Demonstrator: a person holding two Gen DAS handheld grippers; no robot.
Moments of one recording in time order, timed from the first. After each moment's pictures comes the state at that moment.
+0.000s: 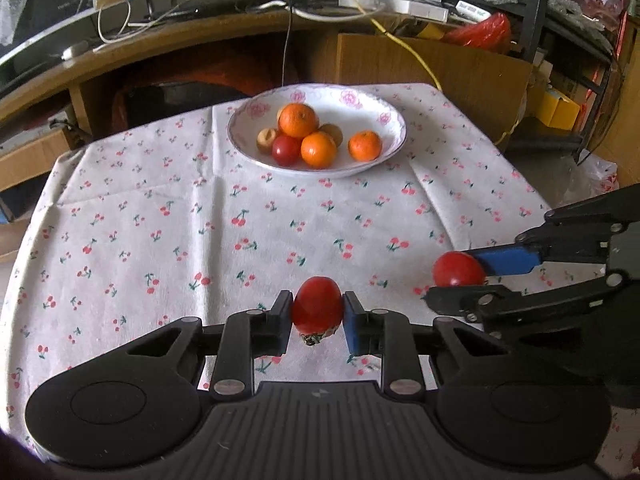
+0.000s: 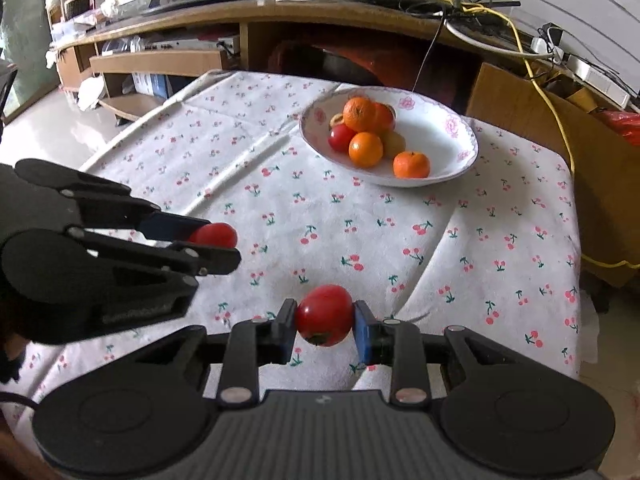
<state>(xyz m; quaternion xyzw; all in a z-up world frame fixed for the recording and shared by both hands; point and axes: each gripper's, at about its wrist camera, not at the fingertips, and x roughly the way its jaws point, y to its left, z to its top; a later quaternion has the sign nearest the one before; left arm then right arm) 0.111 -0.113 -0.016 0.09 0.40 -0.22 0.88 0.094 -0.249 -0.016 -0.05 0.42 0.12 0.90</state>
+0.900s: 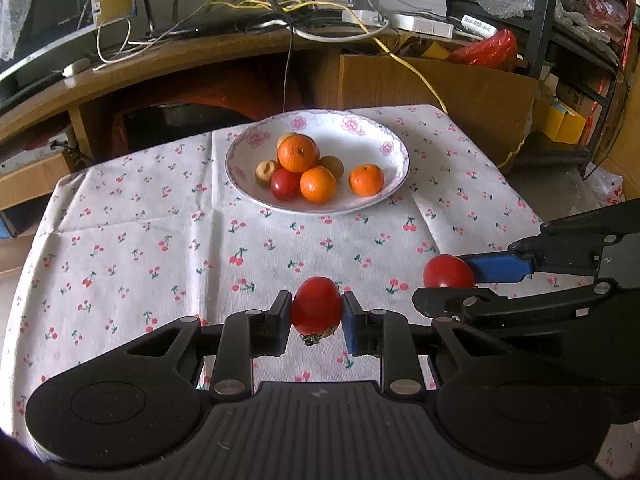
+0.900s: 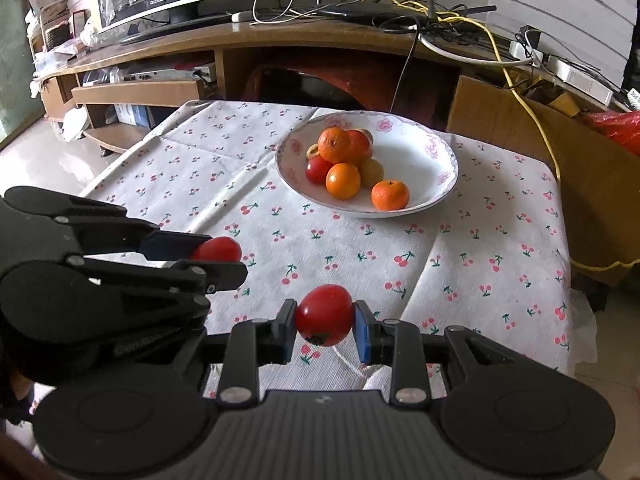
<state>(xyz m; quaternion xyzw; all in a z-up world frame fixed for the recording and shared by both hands) 0.127 -0.126 -0.005 0.09 0.38 -0.21 0.89 0.112 -0.258 -0.005 -0.02 0.41 0.10 0.91</state>
